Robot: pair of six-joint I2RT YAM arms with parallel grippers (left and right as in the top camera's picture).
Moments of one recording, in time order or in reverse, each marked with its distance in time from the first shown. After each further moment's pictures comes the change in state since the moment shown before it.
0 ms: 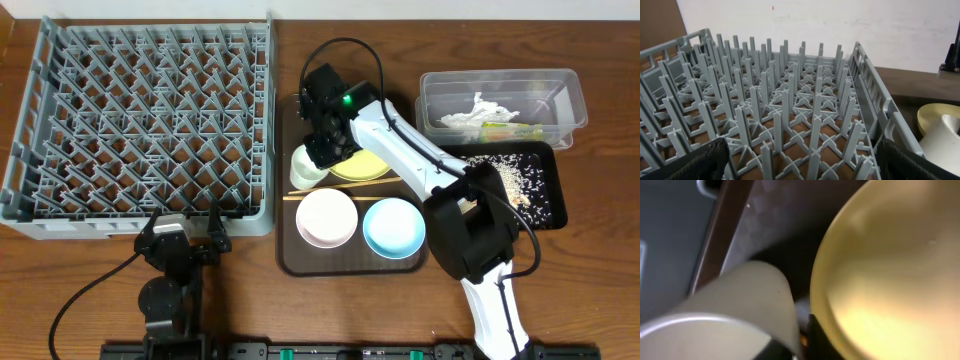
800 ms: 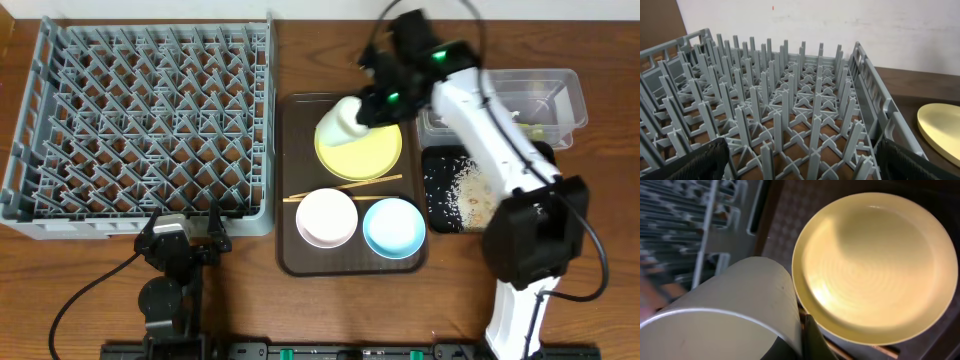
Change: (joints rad) left arm 0.000 0.000 0.000 0.000 0.000 0.000; right arm -0.287 -0.176 0.023 -0.093 -0.332 -0.075
